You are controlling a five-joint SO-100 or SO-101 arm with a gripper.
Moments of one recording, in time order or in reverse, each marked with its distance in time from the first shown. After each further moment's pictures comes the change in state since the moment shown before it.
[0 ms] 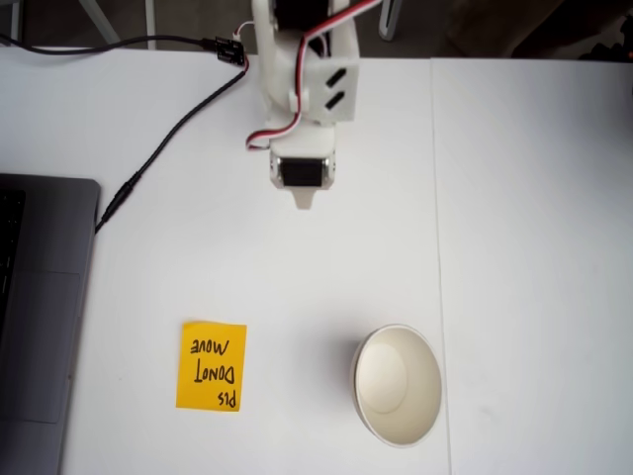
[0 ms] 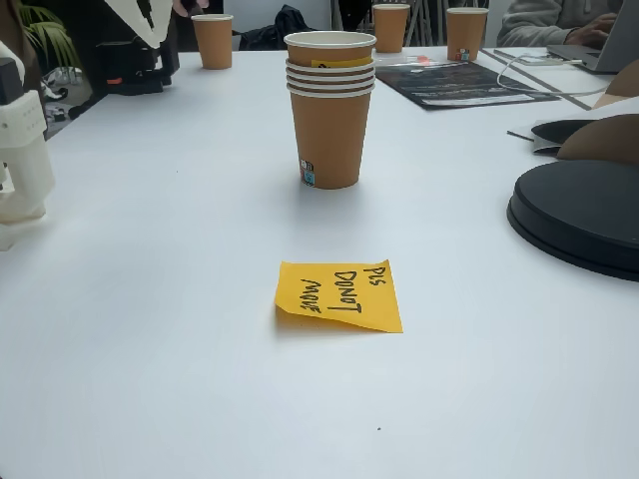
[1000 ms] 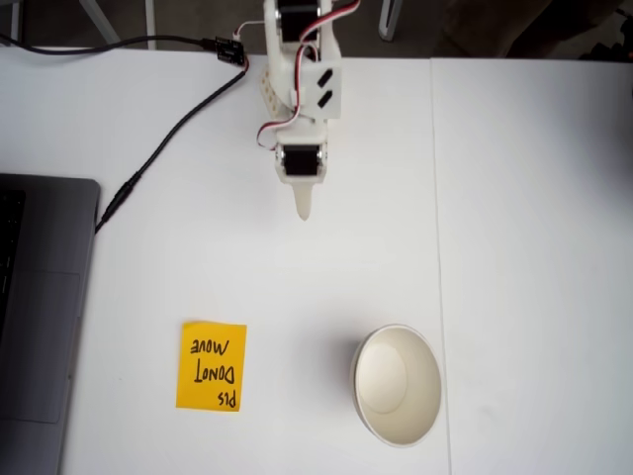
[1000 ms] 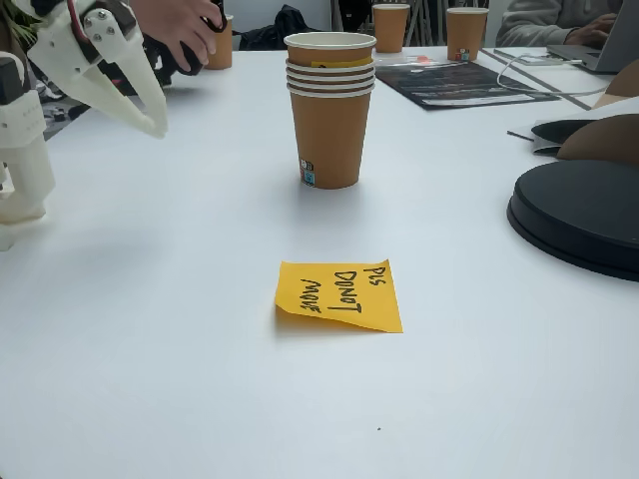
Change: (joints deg) arm 0.0 42.3 53.1 -25.0 0.0
